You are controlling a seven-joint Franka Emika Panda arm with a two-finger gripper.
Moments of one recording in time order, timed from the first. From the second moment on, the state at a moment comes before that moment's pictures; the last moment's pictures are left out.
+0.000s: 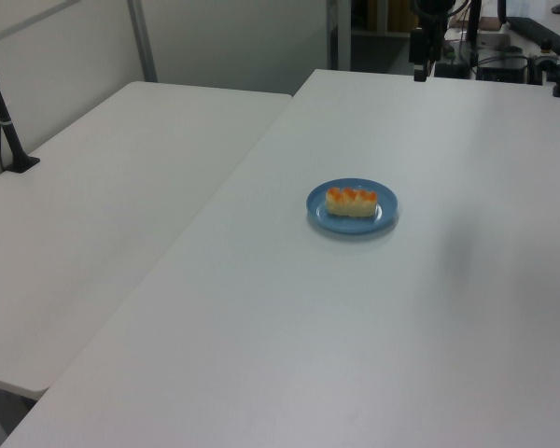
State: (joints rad) arm 0.07 0.03 -0.06 -1.60 -0.08 1.61 0.06
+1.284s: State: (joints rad) arm 0.07 0.09 -0.05 -1.60 -0.05 1.69 -0.03
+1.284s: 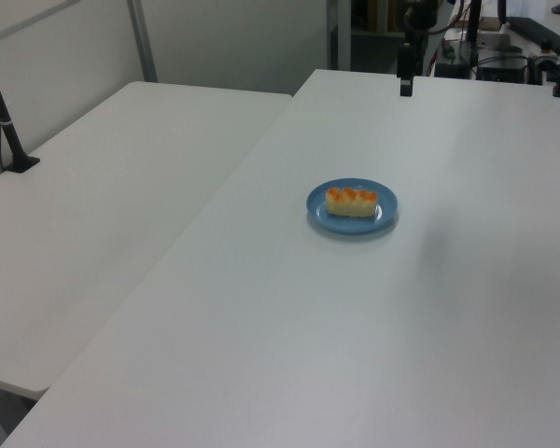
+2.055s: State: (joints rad) arm 0.12 0.24 -0.05 -1.60 -0.05 1.81 -0.03
